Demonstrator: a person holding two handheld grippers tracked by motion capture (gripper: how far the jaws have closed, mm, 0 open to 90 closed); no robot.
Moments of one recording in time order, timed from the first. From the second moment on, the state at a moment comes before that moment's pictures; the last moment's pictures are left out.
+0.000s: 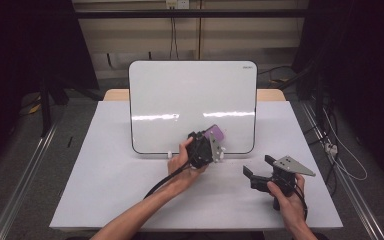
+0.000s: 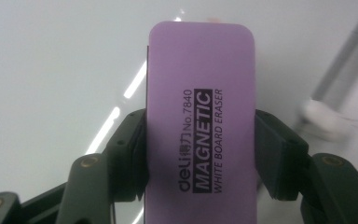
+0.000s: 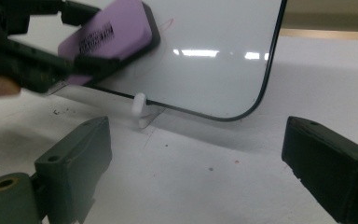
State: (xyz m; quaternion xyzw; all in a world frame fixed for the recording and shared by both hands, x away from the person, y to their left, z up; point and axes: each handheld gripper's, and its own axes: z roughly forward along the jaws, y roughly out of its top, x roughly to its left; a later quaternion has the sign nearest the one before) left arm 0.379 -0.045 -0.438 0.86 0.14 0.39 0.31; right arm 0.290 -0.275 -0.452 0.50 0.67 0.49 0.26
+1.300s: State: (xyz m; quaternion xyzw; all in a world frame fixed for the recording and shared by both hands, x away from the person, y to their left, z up) left arm 0.409 -0.033 -0.404 0.83 0.19 0.43 0.29; right arm 0.289 -0.277 -0.452 0.50 0.67 0.49 0.26
